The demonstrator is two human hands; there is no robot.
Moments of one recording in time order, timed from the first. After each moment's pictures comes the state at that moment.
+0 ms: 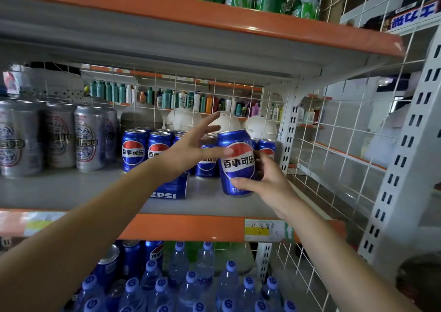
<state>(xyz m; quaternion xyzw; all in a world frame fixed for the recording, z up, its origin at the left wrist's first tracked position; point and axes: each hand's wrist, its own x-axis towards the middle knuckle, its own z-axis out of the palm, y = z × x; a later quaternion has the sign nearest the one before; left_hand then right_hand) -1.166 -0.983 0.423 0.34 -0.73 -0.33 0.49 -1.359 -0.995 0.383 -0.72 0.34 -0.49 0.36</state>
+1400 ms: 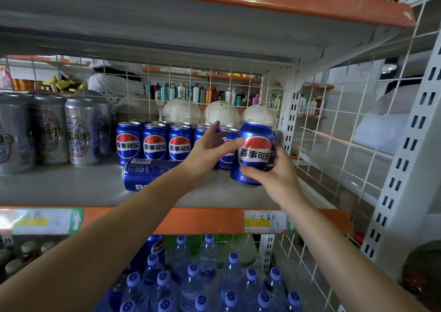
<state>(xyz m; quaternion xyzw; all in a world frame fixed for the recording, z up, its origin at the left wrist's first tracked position) -1.211 -0.995 0.394 0.40 -0.62 -0.39 0.55 -1.369 -1.011 0.365 -0.66 0.42 -0.57 0.26</state>
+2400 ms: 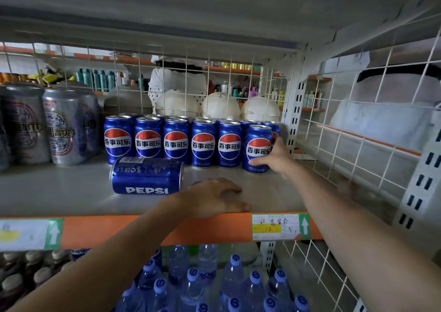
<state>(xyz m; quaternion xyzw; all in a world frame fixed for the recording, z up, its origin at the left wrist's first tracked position) -1.200 -1.016 0.341 0.55 -0.80 -0.19 0.15 -1.382 -1.137 0.361 -0.65 0.55 -0.44 0.26</state>
